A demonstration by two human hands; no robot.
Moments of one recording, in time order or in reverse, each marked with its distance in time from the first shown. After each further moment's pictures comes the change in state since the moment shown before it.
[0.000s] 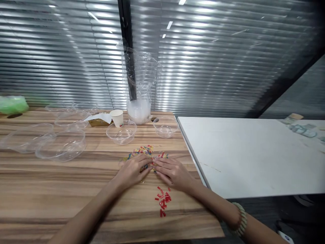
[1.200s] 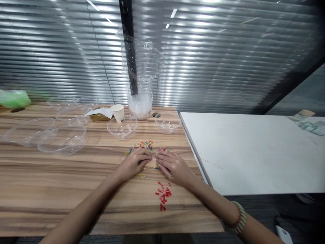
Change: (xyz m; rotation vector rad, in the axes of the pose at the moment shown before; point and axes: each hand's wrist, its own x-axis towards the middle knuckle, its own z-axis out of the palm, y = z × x) left_hand 0.000 -0.015 0.005 -0.164 0.011 -0.046; right_hand 0.000 -0.002 -0.001 0.009 -0.047 0.146
